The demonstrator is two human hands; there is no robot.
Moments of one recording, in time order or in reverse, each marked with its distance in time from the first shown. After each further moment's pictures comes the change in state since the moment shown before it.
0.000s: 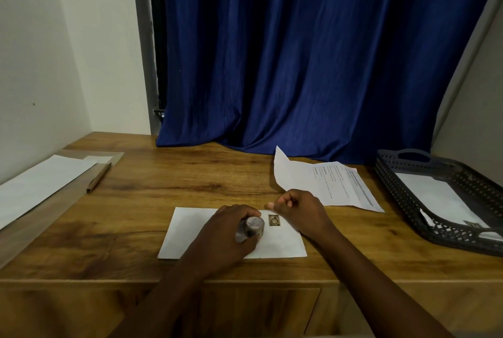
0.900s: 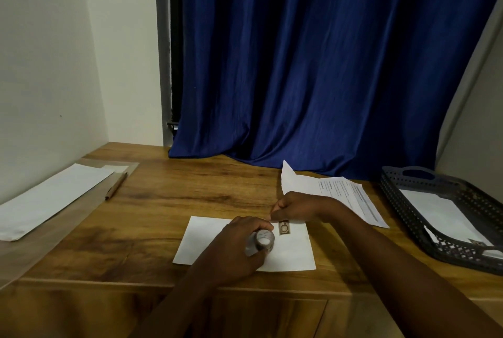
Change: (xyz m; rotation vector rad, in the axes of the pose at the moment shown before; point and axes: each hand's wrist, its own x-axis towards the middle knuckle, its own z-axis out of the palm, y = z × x) left_hand -0.007 0.008 -0.004 -0.025 0.013 0.028; right_hand 0.039 -0.054 -0.029 -0.339 -0.663 -0.057
